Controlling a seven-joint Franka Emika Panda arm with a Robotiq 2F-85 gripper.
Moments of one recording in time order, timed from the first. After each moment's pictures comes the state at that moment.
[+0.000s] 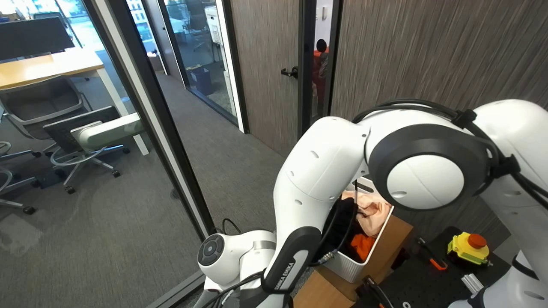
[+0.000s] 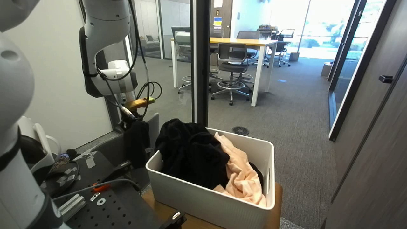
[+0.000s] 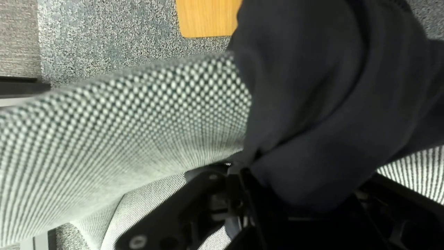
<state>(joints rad) 0.57 0.84 0.29 -1.88 -0.54 2.47 -0.56</state>
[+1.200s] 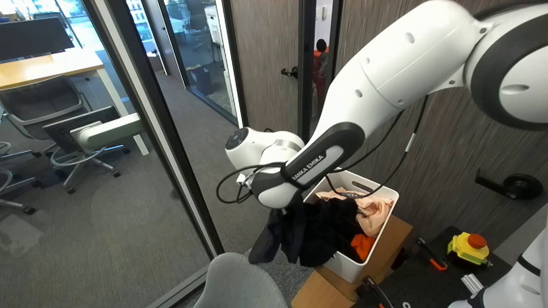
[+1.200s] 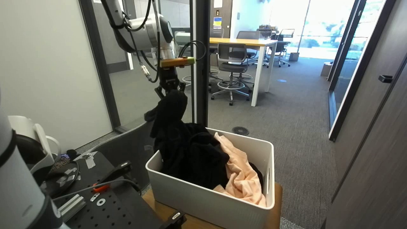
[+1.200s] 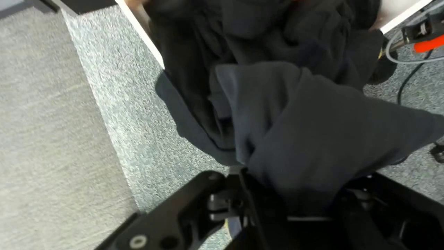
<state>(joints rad) 0.29 0.41 0.26 -2.01 -0.45 2.14 -0.53</state>
